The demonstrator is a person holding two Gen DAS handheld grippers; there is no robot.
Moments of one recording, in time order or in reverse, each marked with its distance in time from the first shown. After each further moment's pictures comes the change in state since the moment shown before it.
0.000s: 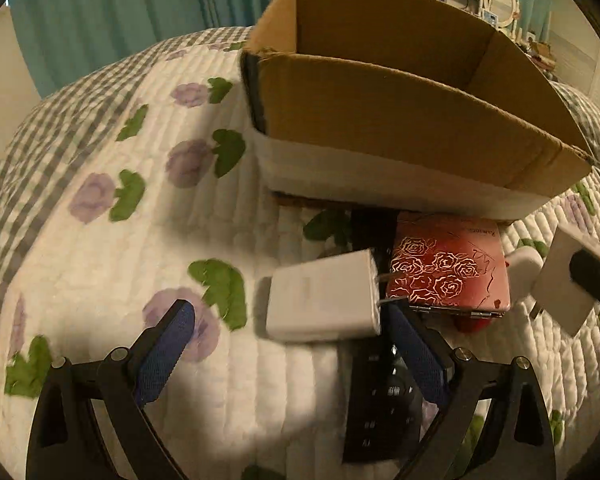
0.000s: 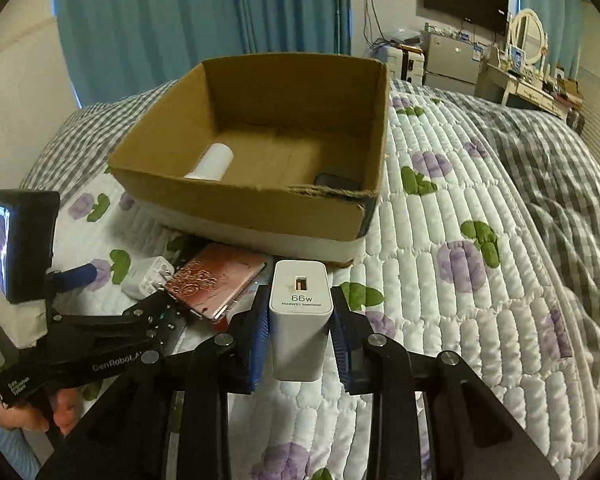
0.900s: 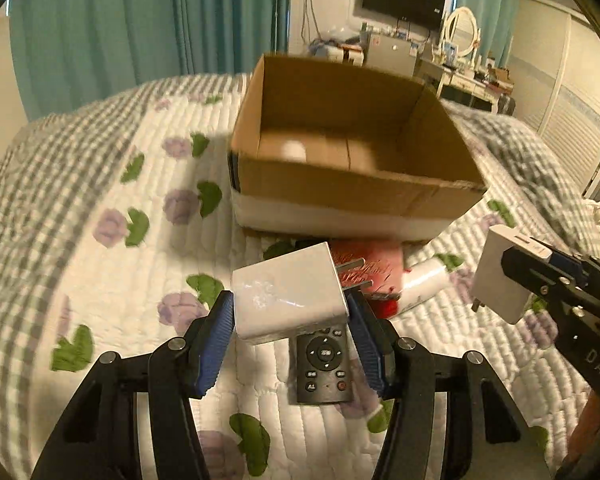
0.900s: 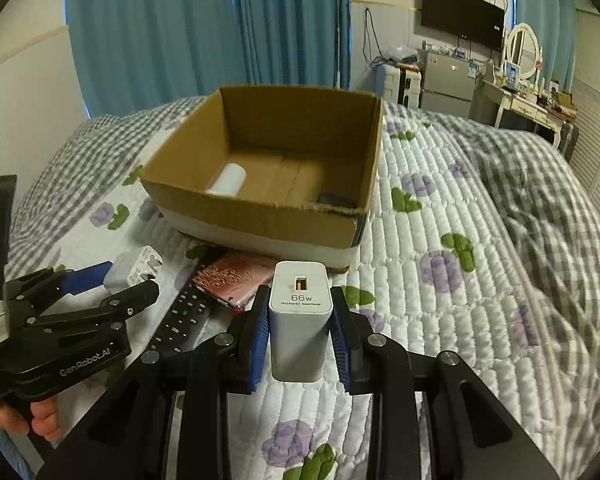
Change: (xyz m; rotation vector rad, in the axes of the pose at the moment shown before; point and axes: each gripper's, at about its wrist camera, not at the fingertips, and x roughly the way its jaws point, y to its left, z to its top) left arm -0.092 -0.001 -0.013 0.015 -0.132 -0.144; right arm -0.056 0.013 0.000 -0.026 -0.087 -0.014
